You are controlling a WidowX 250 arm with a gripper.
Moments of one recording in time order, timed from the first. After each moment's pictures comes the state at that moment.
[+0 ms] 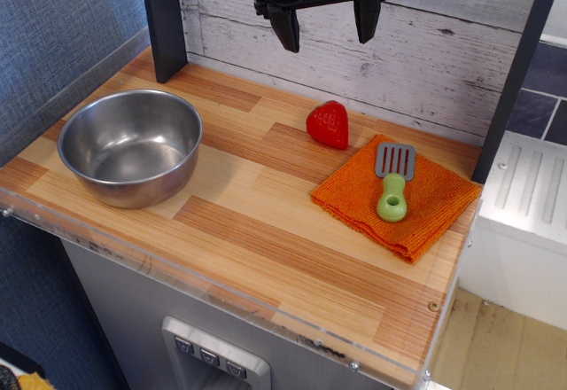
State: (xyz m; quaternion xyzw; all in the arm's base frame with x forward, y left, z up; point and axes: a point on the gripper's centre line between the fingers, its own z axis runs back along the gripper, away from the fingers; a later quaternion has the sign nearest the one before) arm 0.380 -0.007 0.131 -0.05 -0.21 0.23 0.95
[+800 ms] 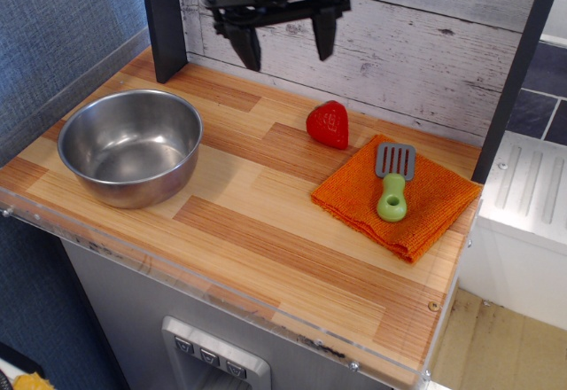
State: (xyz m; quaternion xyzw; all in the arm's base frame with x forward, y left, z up) arm 0.357 0.021 0.120 -0.06 -0.18 0.24 0.95
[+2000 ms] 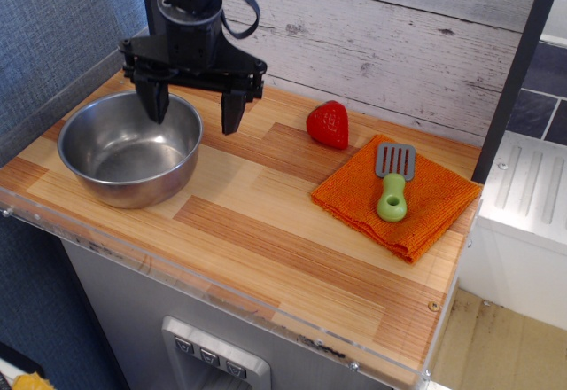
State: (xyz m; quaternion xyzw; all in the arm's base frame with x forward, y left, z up) arm 0.294 0.066 0.084 0.09 -0.12 0.18 0.97
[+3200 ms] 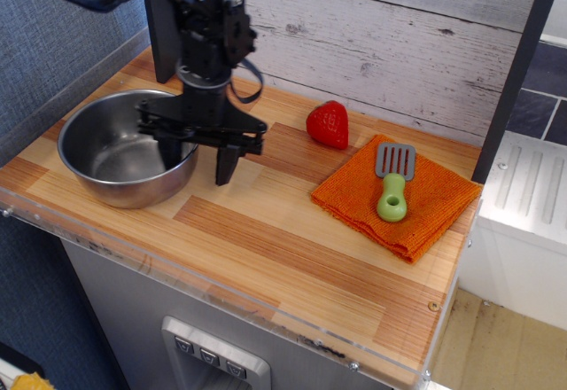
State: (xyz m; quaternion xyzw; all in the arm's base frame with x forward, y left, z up) arm 0.296 0.067 0.026 0.09 -0.05 0.18 0.98
